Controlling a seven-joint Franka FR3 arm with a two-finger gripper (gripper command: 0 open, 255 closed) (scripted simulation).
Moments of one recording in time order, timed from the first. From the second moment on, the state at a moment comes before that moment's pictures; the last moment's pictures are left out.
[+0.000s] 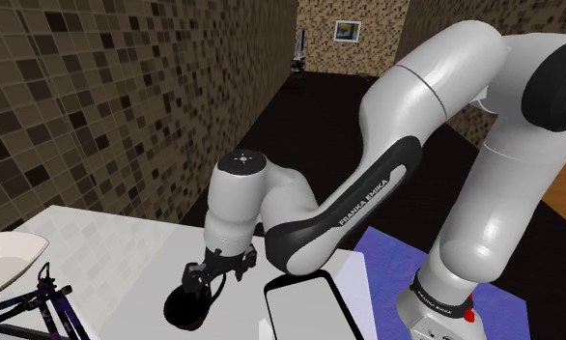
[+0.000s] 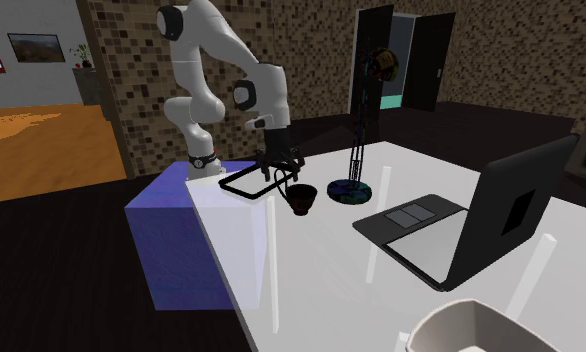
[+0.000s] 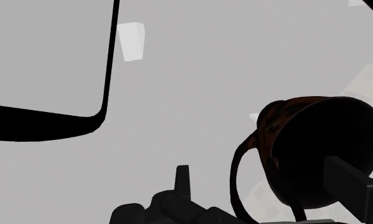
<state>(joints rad) -0.07 0.04 0.83 -2.33 -0.17 2.55 1.24</state>
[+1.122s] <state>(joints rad) -0.07 0.05 0.83 -2.33 -0.19 2.56 1.25</state>
